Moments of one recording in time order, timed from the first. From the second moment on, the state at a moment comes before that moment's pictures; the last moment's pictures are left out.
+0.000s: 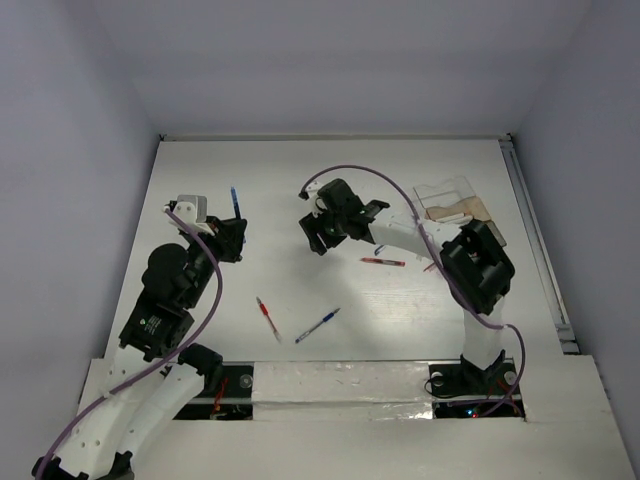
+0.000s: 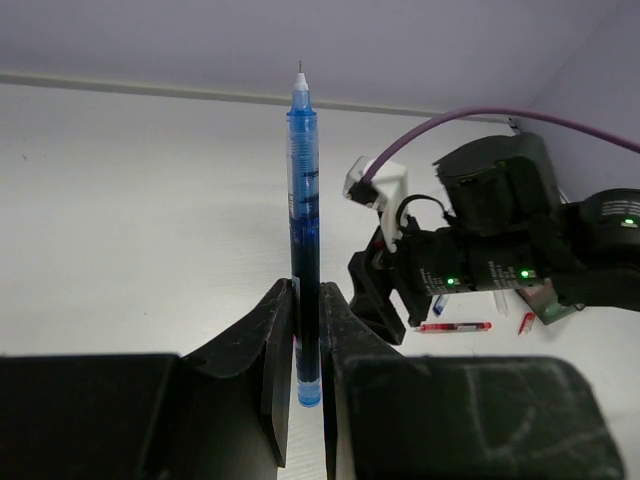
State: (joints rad) left arm -0.45 0.54 0.74 -0.26 -0.12 -0.33; right arm 0.76 1.98 1.46 -0.35 -0.08 -0.02
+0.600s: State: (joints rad) left arm -0.45 0.53 0.74 -0.26 -0.12 -0.33; right arm 0.77 2.01 1.35 -0.19 -0.20 0.36
